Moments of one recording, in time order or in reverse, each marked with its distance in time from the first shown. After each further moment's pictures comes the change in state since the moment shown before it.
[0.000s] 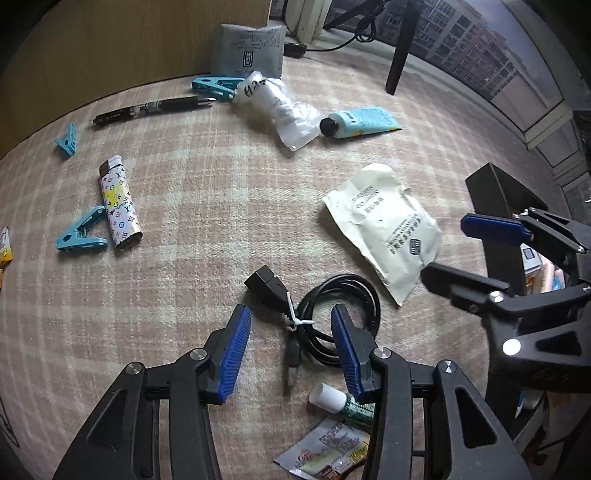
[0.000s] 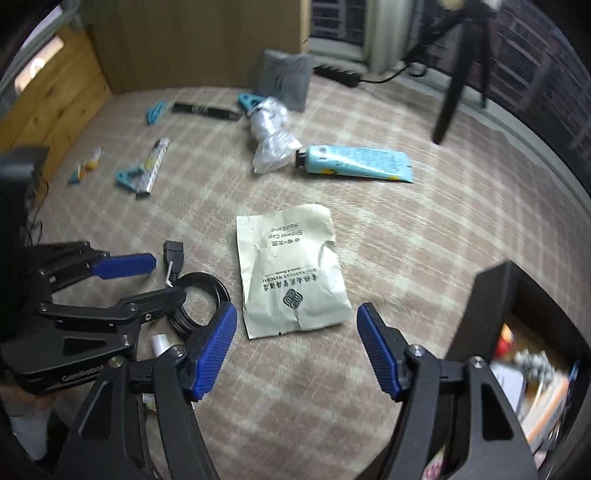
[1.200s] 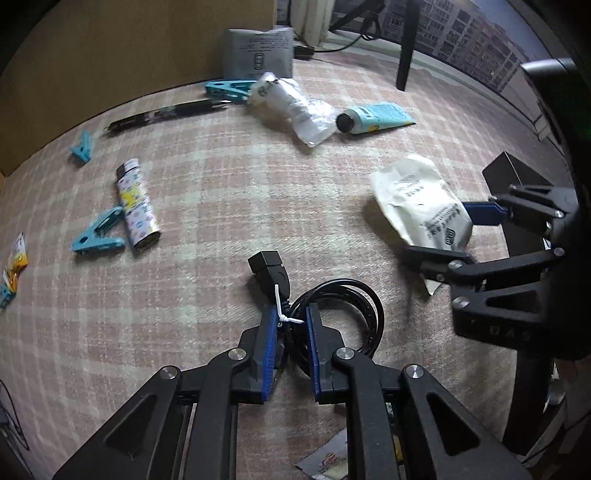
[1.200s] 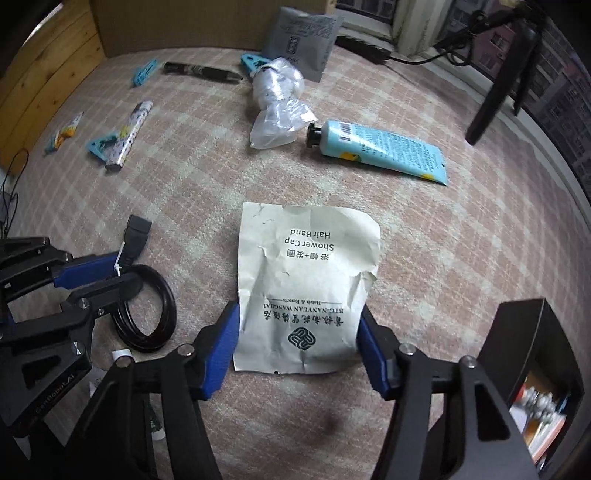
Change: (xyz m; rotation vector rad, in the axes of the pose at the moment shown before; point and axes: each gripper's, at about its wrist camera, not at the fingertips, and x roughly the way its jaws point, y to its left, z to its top) left arm -0.002 0.005 -0.011 0.032 -0.043 0.072; right arm 0.024 -0.007 0.010 -0.052 0.063 -0.054
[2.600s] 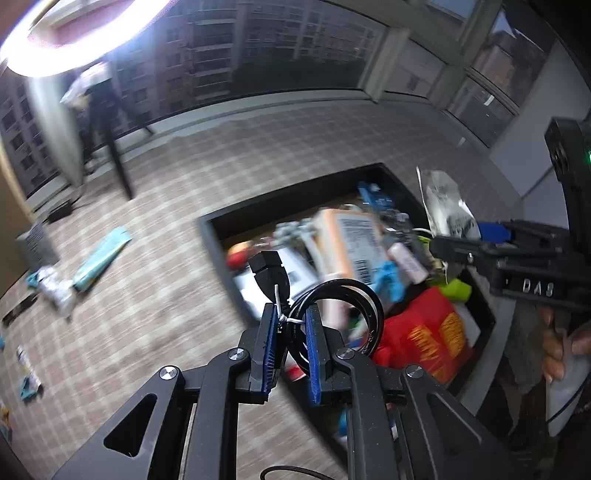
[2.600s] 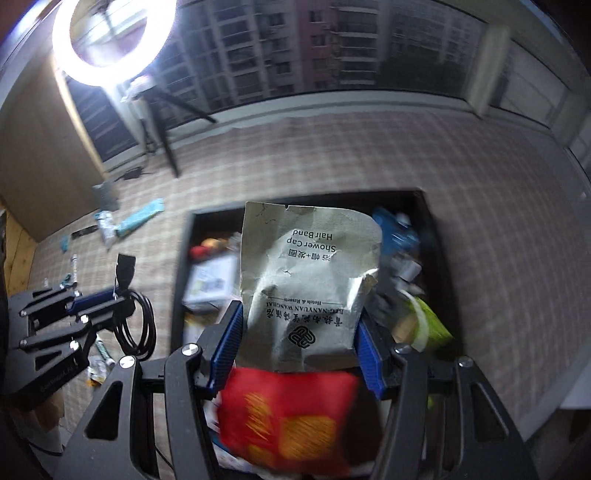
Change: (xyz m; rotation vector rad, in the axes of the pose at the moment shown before) left arm -0.086 -0.253 0.018 0.455 -0.110 -0.306; right arm -0.182 -0.184 -0.217 0.660 -0.231 -0.165
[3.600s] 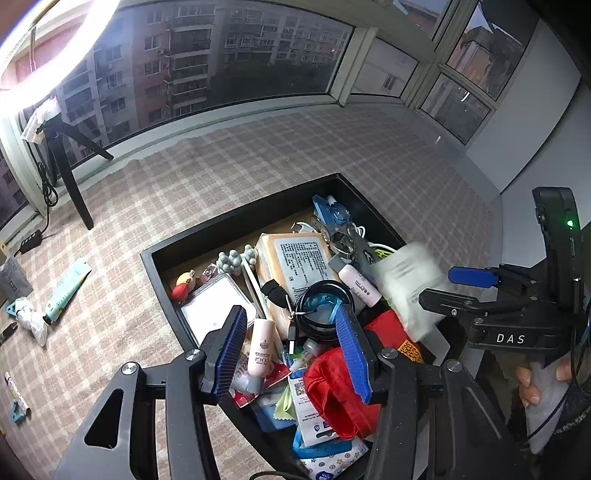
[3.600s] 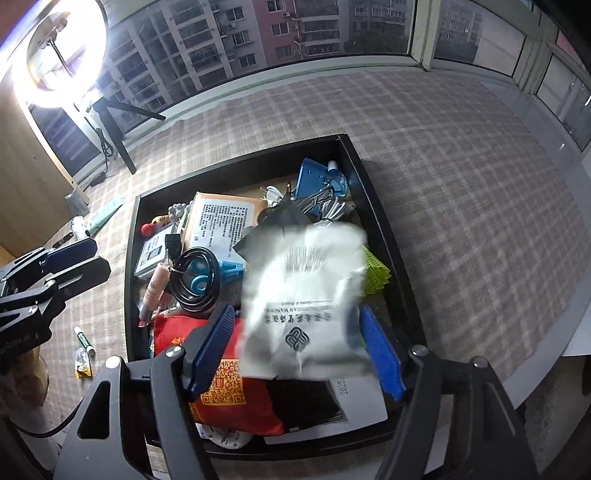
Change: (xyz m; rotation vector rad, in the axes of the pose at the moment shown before) left arm -0.001 -0.037 0.020 0.043 -0.018 -0.067; right arm -0.002 -0.061 -0.037 0.123 0.053 -0.015
